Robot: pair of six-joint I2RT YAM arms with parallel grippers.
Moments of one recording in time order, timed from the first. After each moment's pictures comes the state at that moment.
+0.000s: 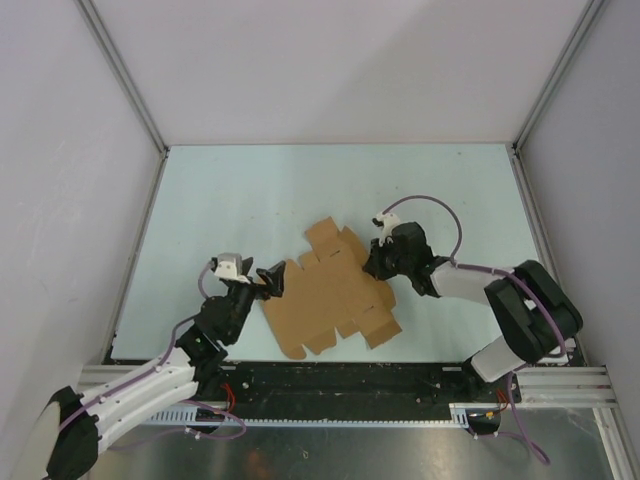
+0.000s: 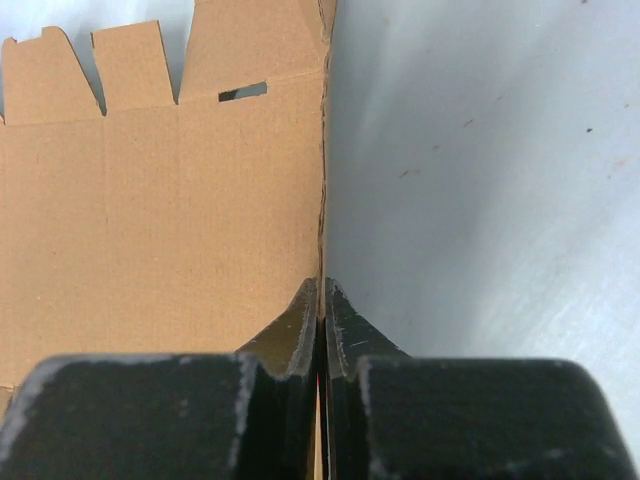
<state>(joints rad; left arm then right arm) -0.76 0.58 0.05 0.56 -0.49 -0.28 0.54 1.57 0.66 0.26 -0.24 0.28</state>
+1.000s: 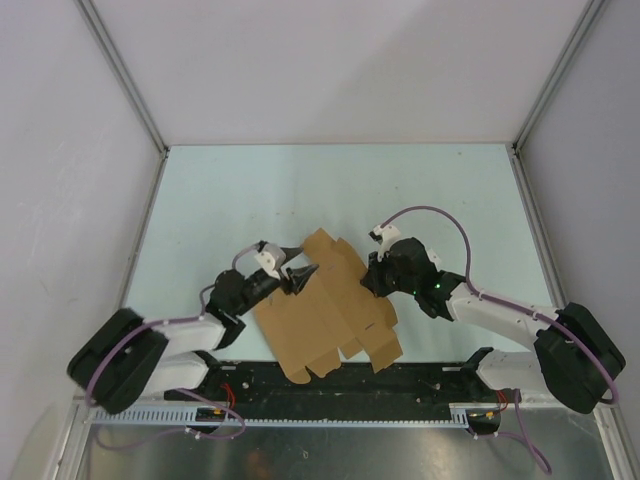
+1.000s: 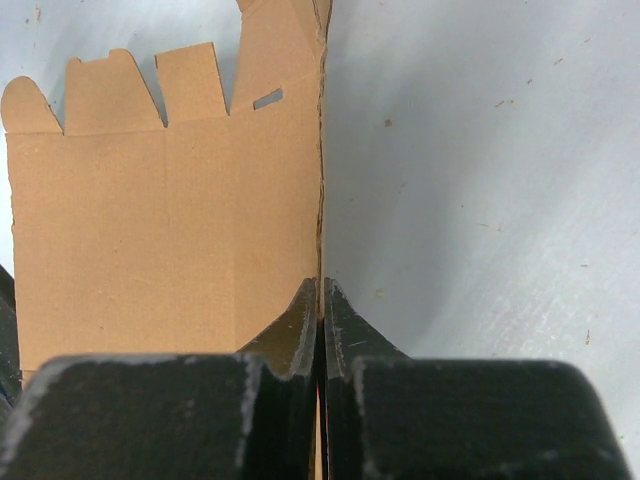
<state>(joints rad) -0.62 1.17 0.14 1.12 0.25 -0.02 0.74 1.23 0.59 0.05 -0.10 0.34</state>
